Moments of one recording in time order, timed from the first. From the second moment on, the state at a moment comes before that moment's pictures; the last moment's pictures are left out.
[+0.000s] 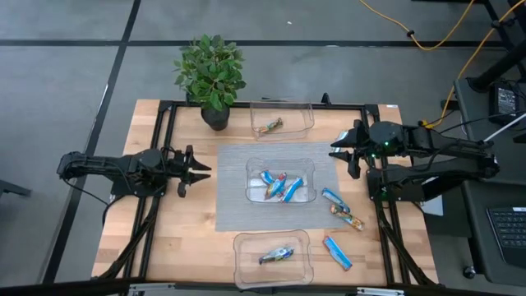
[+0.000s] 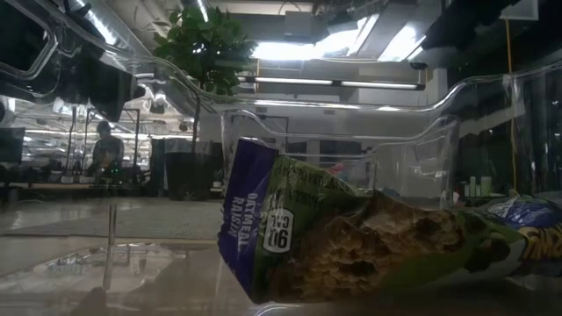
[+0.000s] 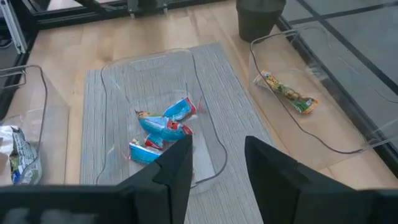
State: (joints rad) left arm 0.00 0.12 0.01 0.01 -0.01 -0.19; right arm -0.07 0.75 0.90 -0.73 0.11 0.13
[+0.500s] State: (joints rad) left arm -0.01 0.12 0.01 0.02 -0.02 0.04; right arm -0.08 0.75 0.90 -0.72 0.11 0.13
